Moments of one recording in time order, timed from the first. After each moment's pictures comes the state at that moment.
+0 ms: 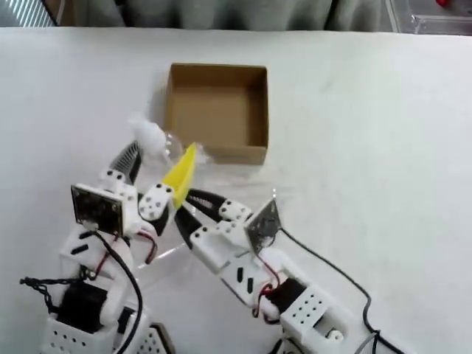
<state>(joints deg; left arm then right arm) 13.2 -90.5 70.9 32.5 1.0 -46.1 -54.1 92.6 -30.9 -7.7</state>
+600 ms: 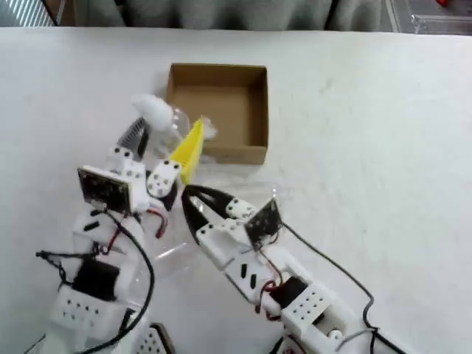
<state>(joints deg) 13.3 -73.6 70.4 10.5 1.1 -44.1 -53.8 94.5 -30.8 -3.2</state>
